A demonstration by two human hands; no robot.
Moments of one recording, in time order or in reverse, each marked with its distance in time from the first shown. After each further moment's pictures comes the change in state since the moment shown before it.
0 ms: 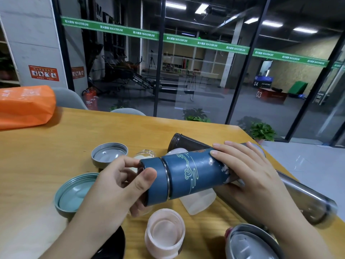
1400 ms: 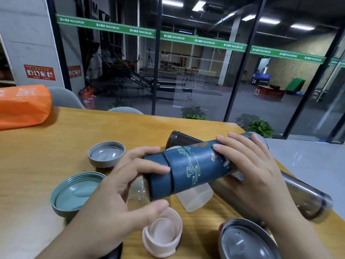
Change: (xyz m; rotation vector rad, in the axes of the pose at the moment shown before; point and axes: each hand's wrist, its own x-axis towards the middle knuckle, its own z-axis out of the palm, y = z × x) left_hand -0.007 -0.003 0.000 0.148 -0.303 0.363; right_hand -0.001 0.001 -0.004 -0.032 0.058 0.017
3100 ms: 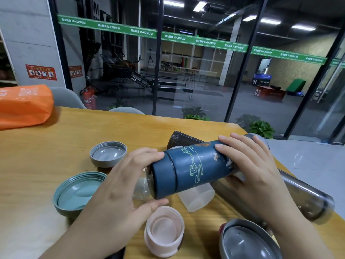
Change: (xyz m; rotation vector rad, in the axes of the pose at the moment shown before) left_hand 0.000 -0.006 -0.003 0.620 0.038 0.158; right_hand -0.001 0.003 0.004 0.023 -0.028 0.016
